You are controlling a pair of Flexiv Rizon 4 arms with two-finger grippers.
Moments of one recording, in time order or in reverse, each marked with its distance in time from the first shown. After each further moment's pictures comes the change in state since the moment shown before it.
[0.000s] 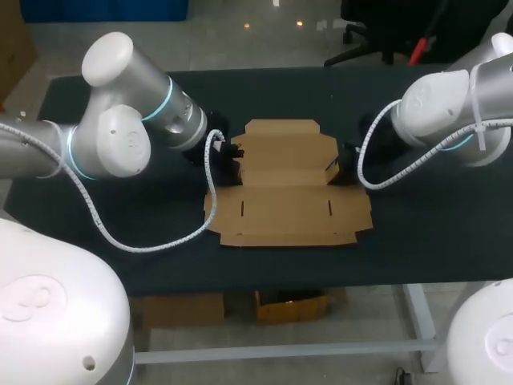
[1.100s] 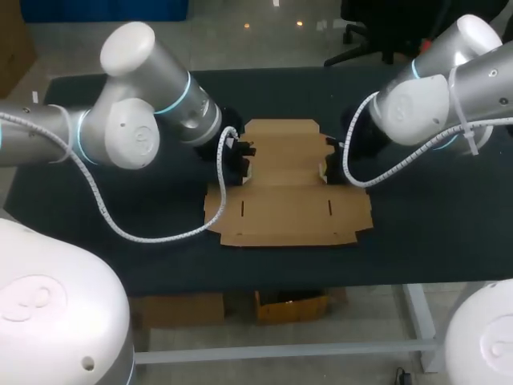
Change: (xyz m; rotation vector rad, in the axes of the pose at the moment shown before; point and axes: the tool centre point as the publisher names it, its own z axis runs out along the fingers) left arm 0.022 -0.004 -0.002 -0.015 -0.040 0.049; right arm 0.018 0.008 0.013 0.043 -0.084 -0.008
